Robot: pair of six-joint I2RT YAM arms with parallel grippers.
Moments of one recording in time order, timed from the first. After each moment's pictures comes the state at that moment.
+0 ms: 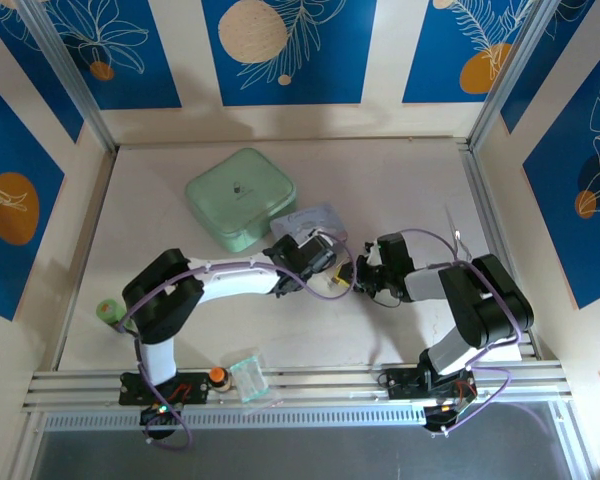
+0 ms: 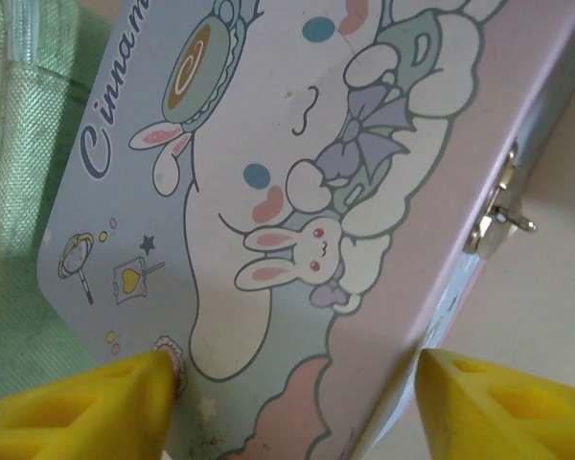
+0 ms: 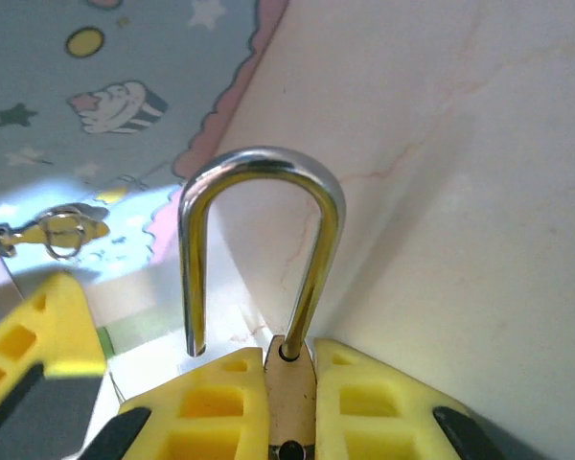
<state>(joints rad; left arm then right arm) -0.99 1.84 1.17 -0.35 -0.63 0.04 0.32 1.57 0.45 0.22 -0.62 0.93</state>
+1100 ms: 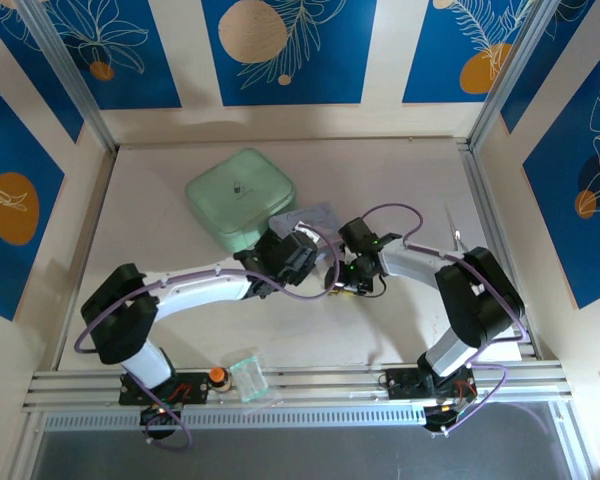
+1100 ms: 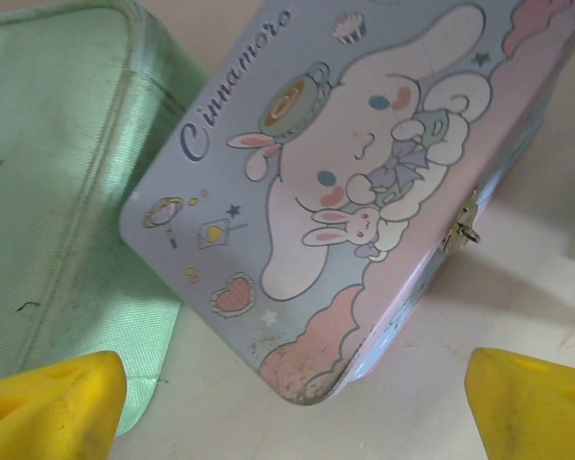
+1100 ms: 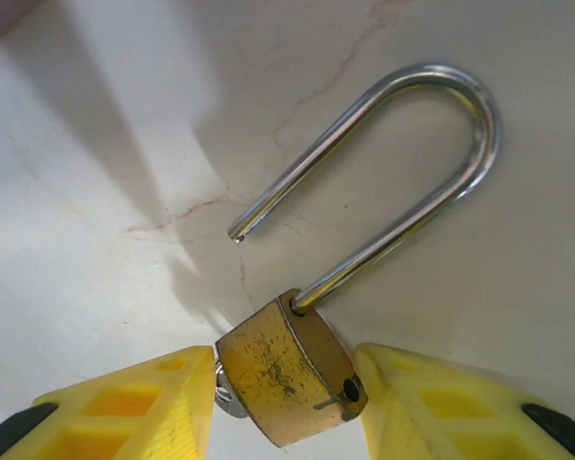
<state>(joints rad) -0.98 1.59 1.04 -0.32 -0.55 -0.05 0.56 1.61 0.84 -0.57 -0.27 0.64</state>
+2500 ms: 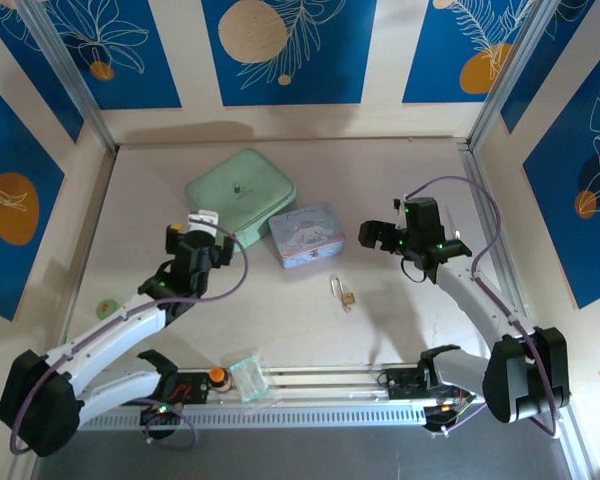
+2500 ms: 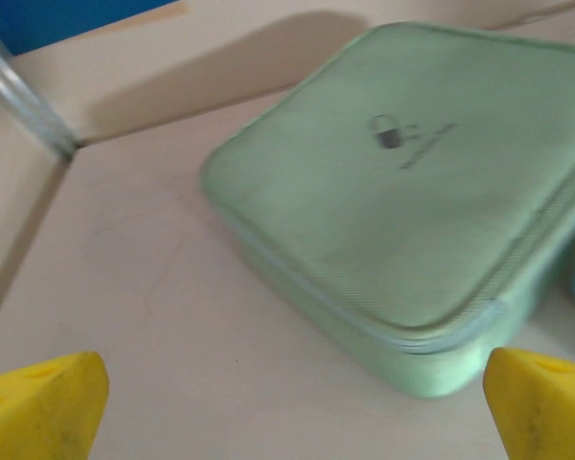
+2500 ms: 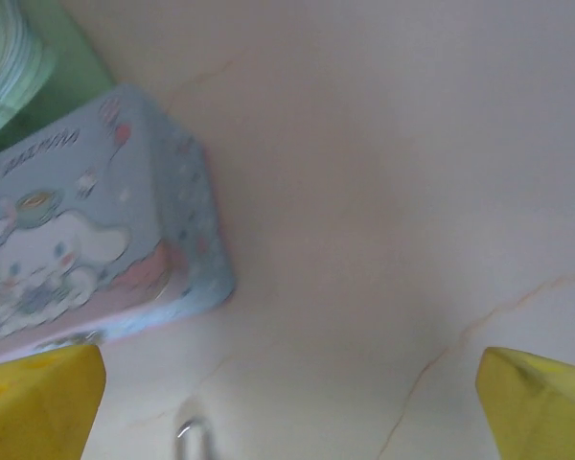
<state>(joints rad) -0.54 0.99 0.55 -0.04 -0.61 -0.01 0.20 1.16 0.74 -0.36 -0.11 0.32</state>
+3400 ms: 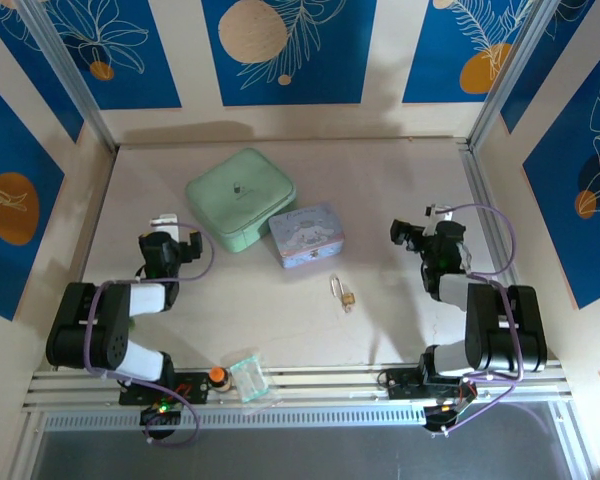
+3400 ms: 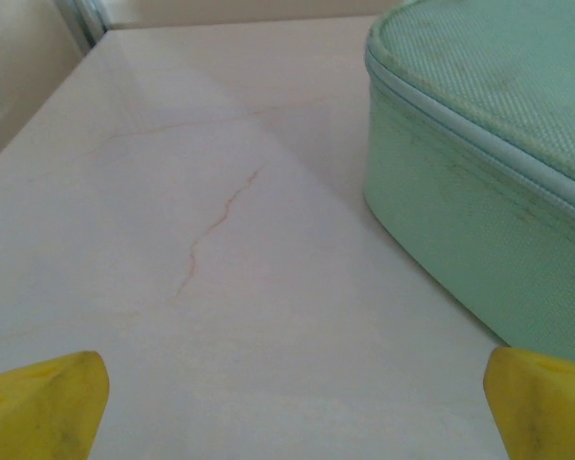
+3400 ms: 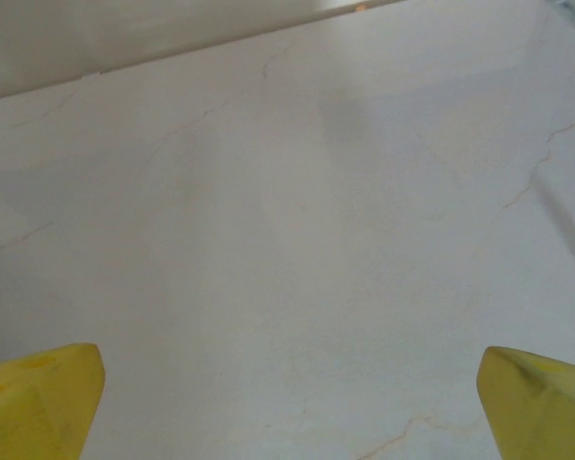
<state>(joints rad) -0.04 1.46 0.35 0.69 -0.18 0.00 -0.06 1.41 0.40 0.58 -0.11 0.17</state>
